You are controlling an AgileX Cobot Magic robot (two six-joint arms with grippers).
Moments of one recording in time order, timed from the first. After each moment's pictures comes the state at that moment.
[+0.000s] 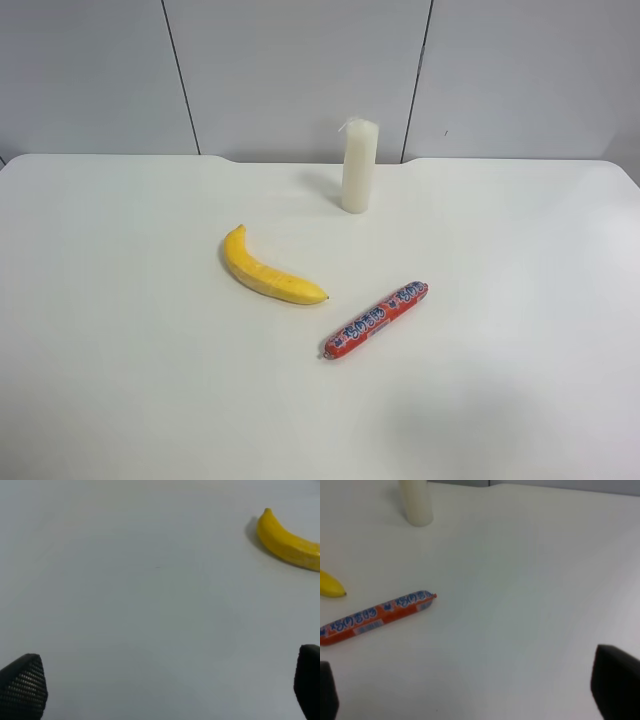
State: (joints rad) left arm -0.11 -0.01 -0.51 0.01 1.06 0.03; right arm 0.29 0.00 -0.51 -0.05 1.07 0.01
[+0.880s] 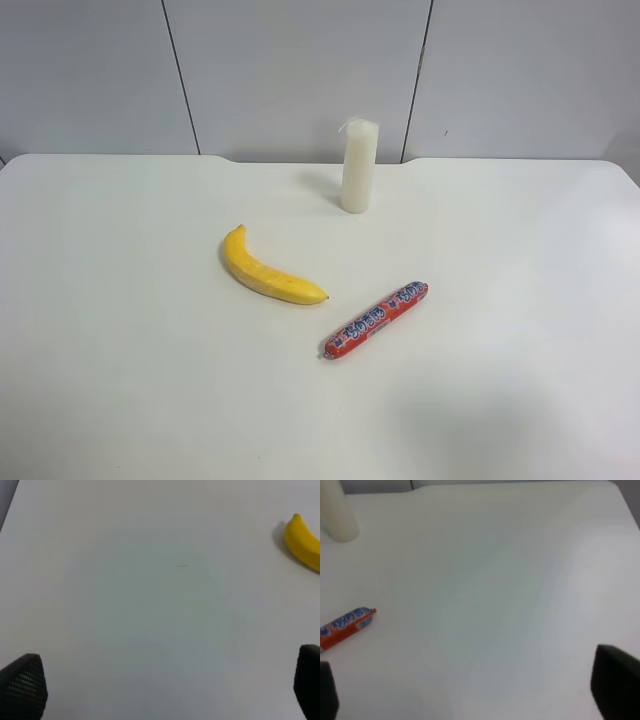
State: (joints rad) left arm -0.02 -0.01 -0.51 0.01 1.06 0.03; right arm 0.05 0.00 -0.51 -0.05 1.07 0.01
